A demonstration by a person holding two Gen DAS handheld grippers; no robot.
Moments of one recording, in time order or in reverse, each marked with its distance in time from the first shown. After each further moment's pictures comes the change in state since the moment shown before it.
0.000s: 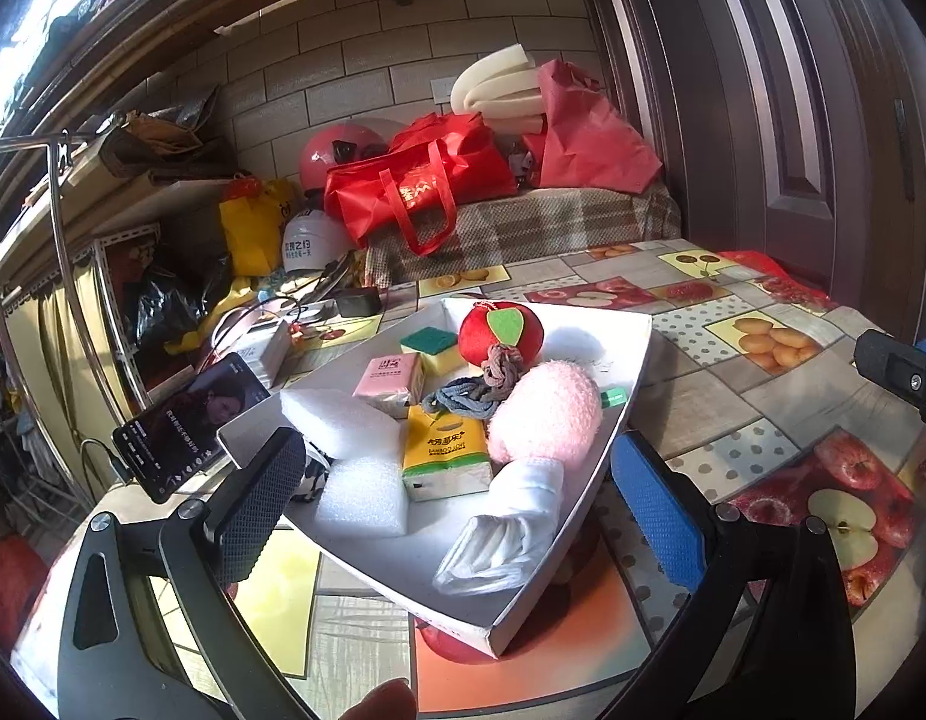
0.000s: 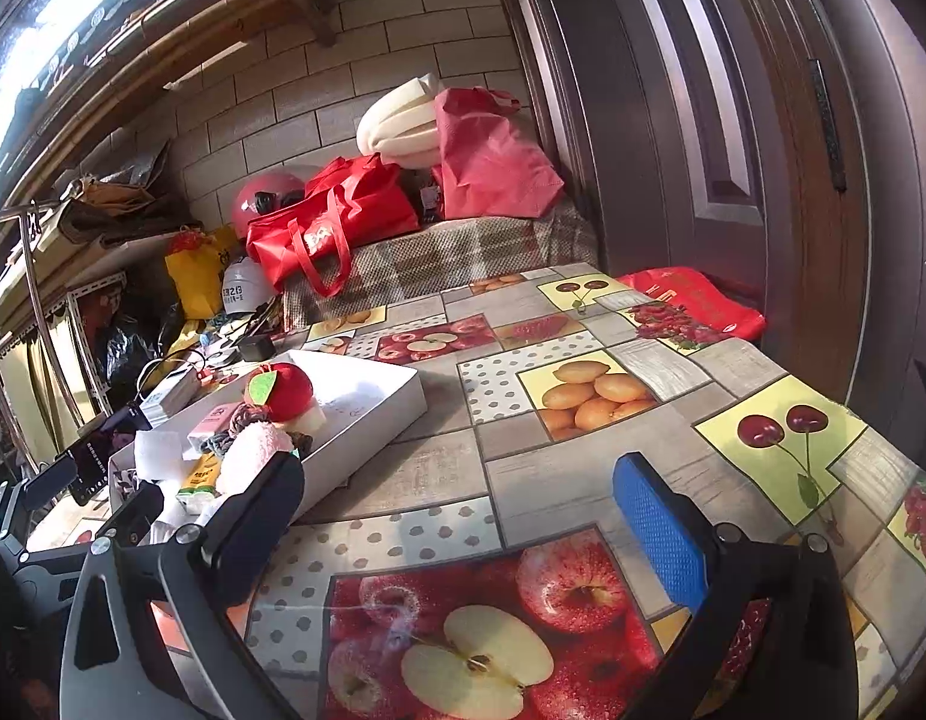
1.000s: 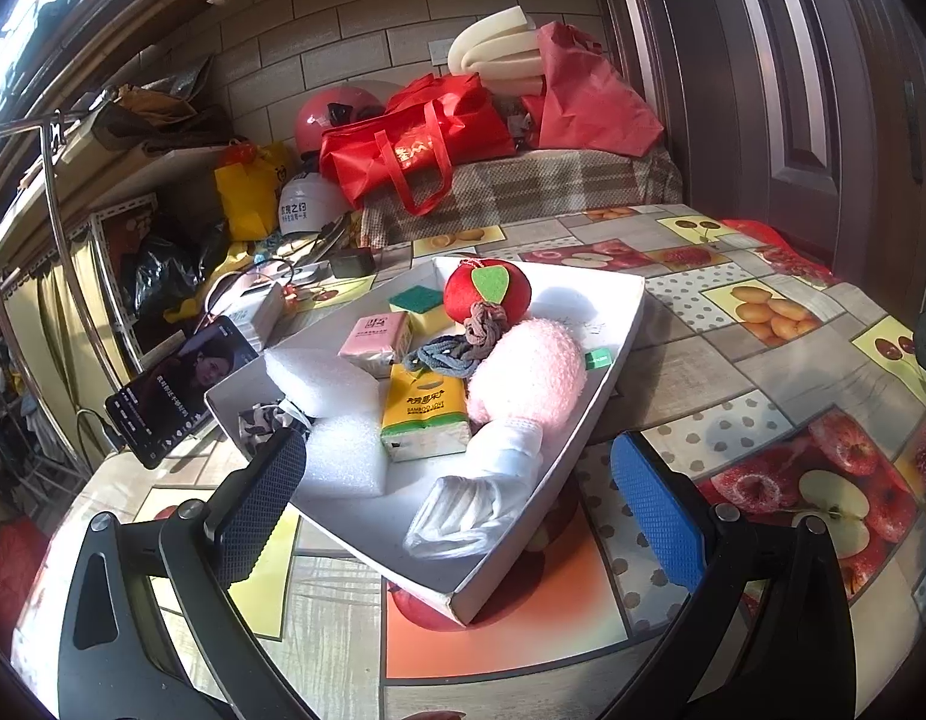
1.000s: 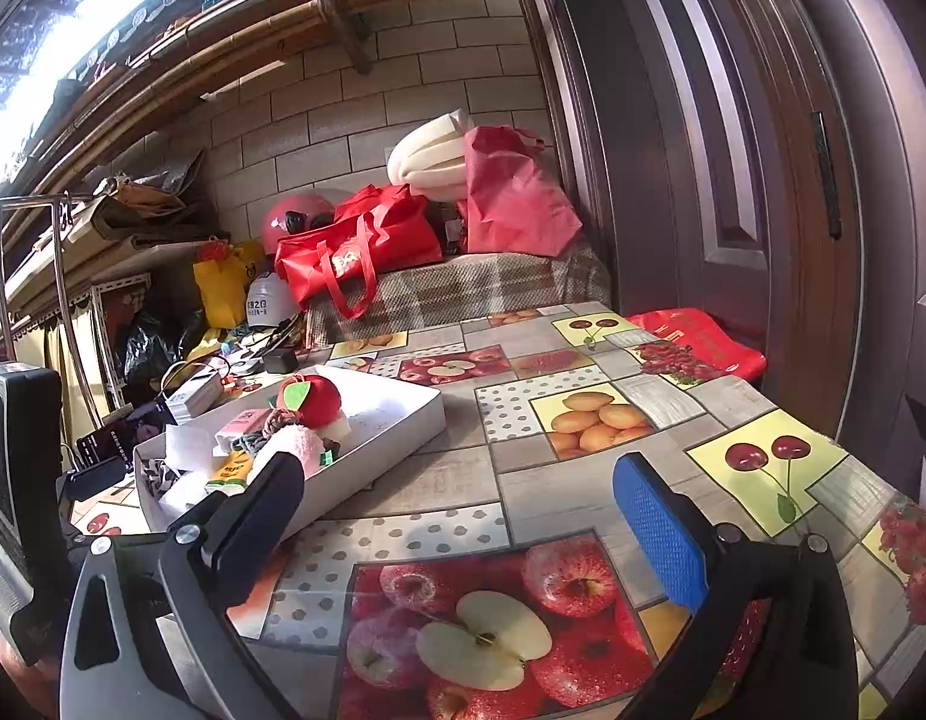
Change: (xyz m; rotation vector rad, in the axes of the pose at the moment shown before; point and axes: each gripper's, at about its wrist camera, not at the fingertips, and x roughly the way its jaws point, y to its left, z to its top) left arm 0.005 -0.010 -0.003 -0.012 0.104 -0.005; right arm -0.033 0.006 -0.007 -0.056 -0.101 0.023
